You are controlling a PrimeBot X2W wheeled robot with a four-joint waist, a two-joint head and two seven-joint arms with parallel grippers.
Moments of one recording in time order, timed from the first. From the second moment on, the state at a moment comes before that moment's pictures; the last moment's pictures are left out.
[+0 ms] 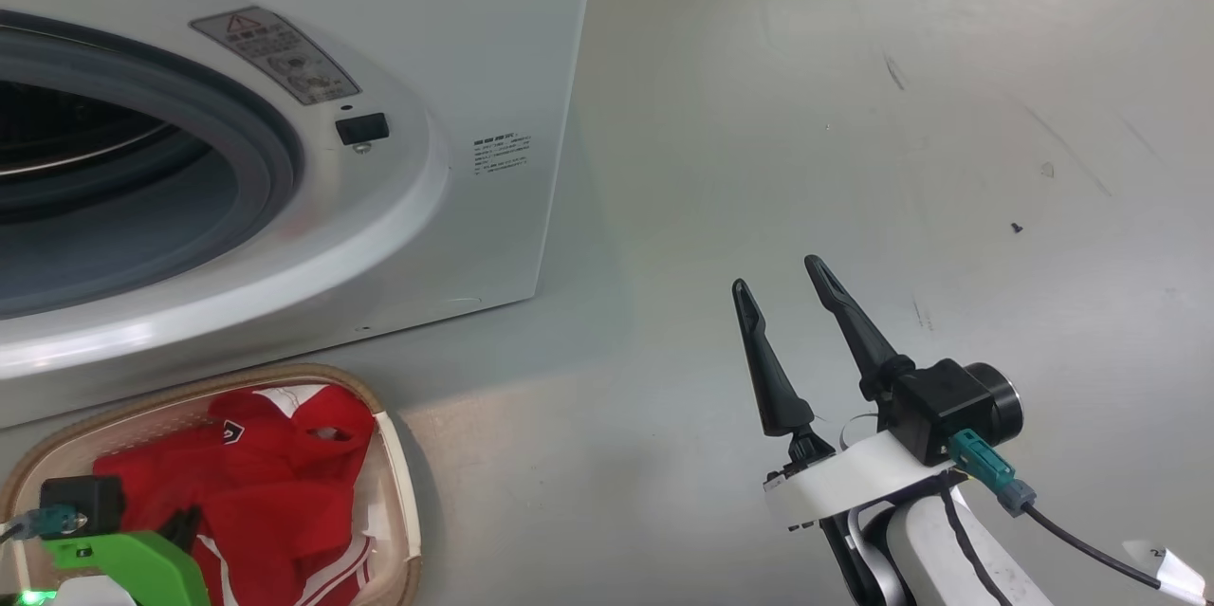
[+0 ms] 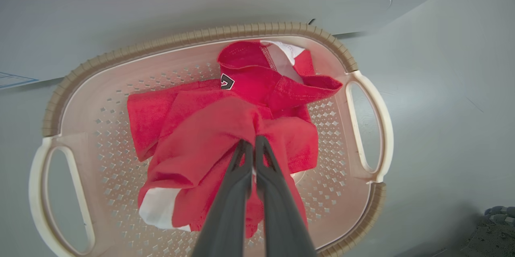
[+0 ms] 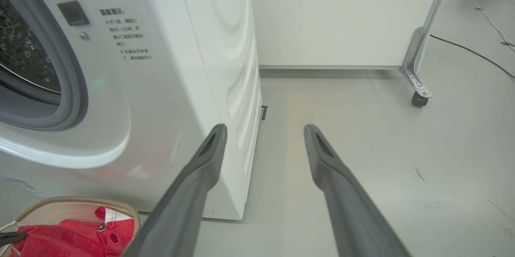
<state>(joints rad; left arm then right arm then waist) -0.22 0.38 -0.36 0.73 -0.69 -0.13 0.04 -0.14 -0.05 0.44 0.07 0.30 -0.07 -0.25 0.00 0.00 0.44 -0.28</state>
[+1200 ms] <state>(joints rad) -0.30 0.30 -0.45 0.87 -0.77 -0.13 -0.10 -0.16 -0.05 0.41 0.10 0.31 -0.10 -0.25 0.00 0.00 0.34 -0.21</state>
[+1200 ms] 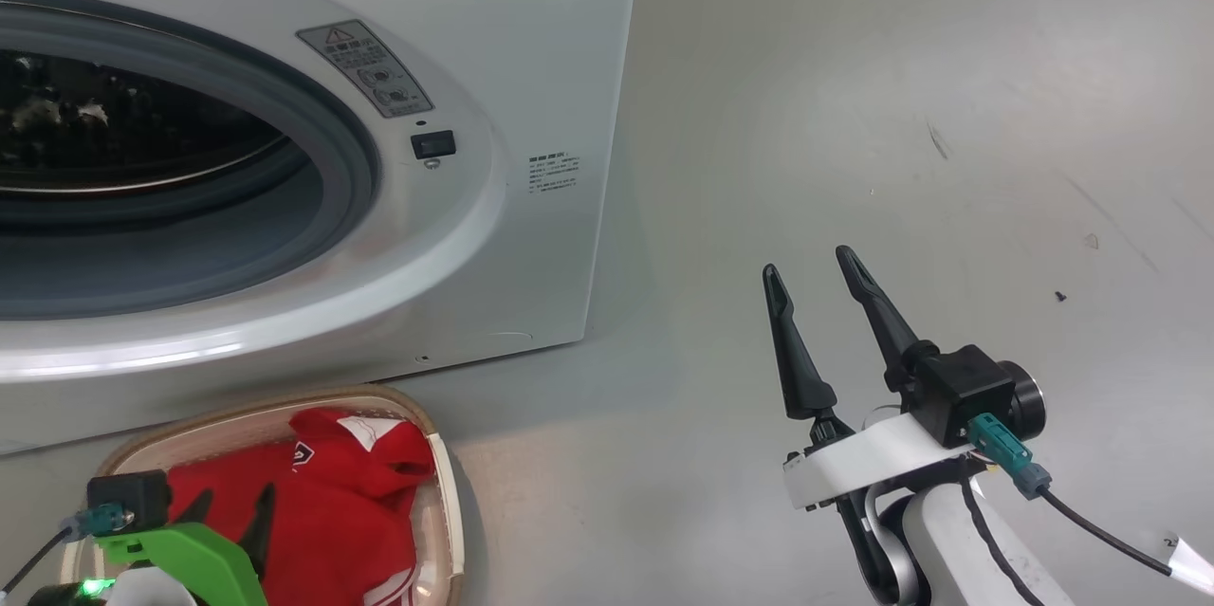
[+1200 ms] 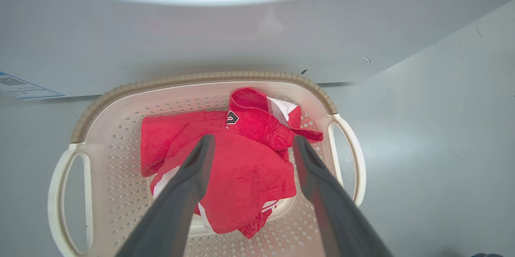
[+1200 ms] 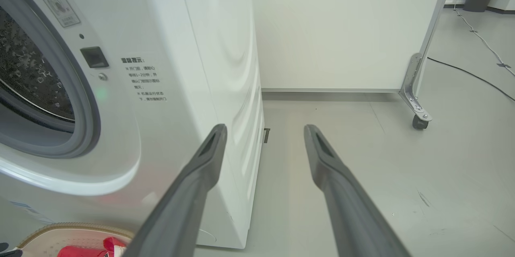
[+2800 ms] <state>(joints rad) -0.13 0.26 -0.23 0.26 -0.60 -0.13 -0.25 -0.03 -0.06 0.28 0.11 0.32 -0.03 -0.25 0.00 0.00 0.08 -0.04</state>
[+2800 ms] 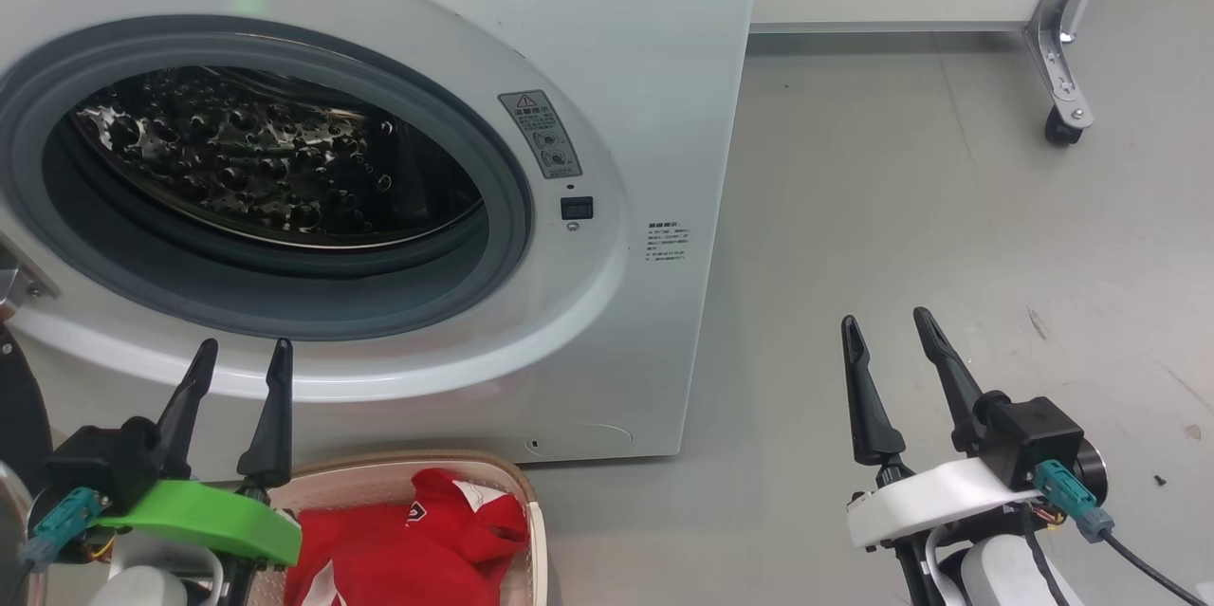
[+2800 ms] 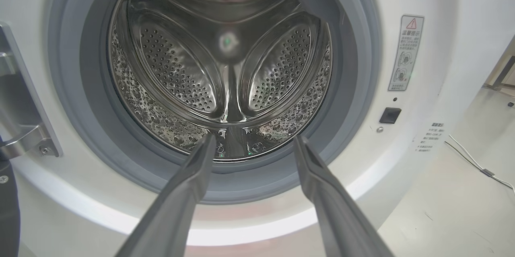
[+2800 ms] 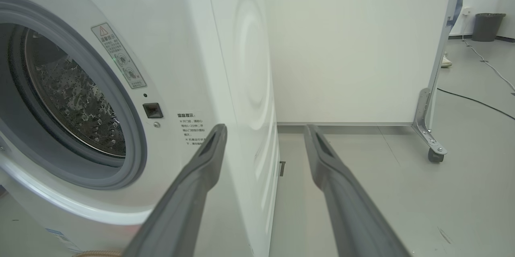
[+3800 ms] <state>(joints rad) -0.05 0.18 -0.14 0.16 -0.52 -0.13 -0.25 -0.03 -0.05 0.26 0.11 0.31 -0.01 -0.25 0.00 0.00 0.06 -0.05</state>
